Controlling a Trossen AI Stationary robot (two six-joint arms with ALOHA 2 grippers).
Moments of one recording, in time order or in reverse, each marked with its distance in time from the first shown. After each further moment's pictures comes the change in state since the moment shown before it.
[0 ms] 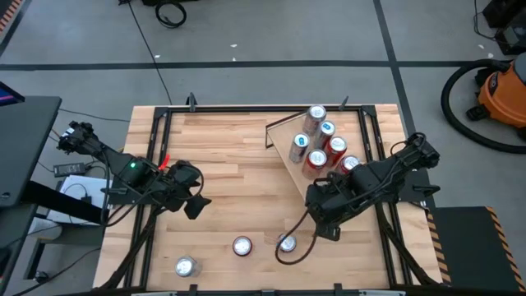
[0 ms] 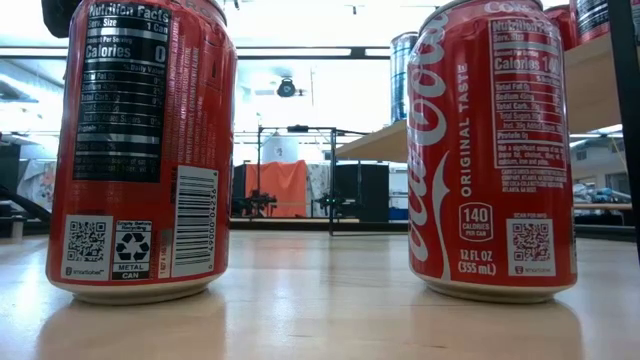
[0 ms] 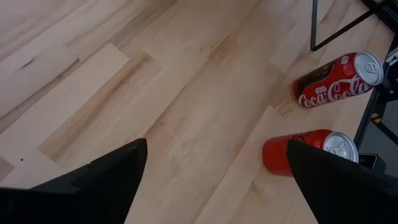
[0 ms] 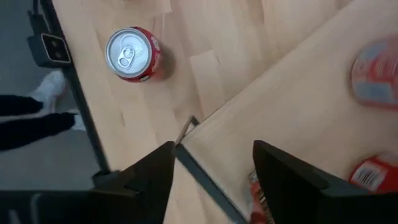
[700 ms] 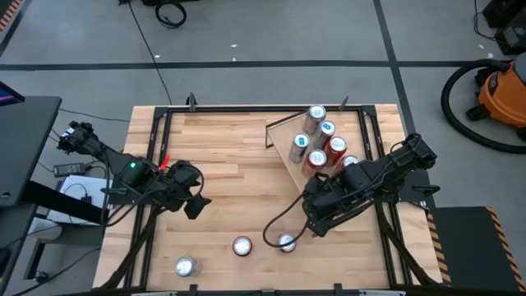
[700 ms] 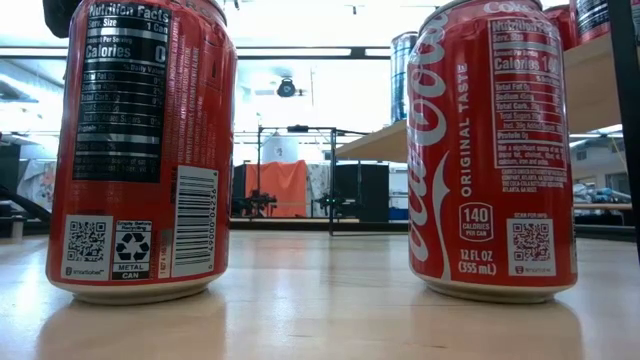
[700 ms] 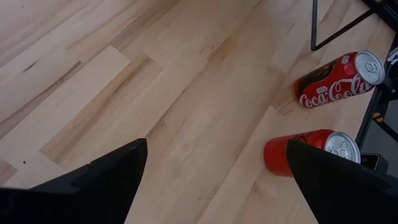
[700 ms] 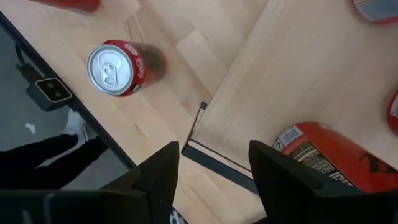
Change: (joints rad) left arm 0.000 0.000 0.000 0.000 -0.005 0.010; right arm -0.039 0.027 -0.001 -0.030 -0.085 0.354
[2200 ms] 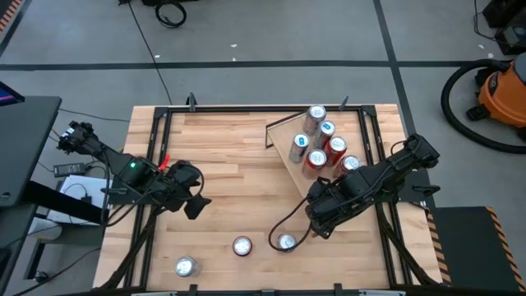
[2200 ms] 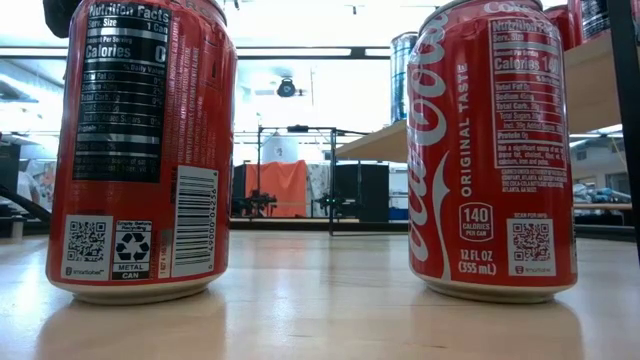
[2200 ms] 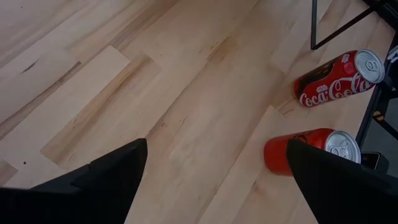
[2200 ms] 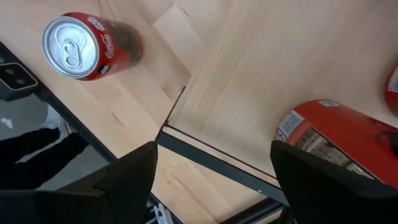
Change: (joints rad) left arm 0.000 0.000 0.000 0.000 0.002 0.006; right arm 0.025 -0.028 -0.111 0.004 -0.015 0.032
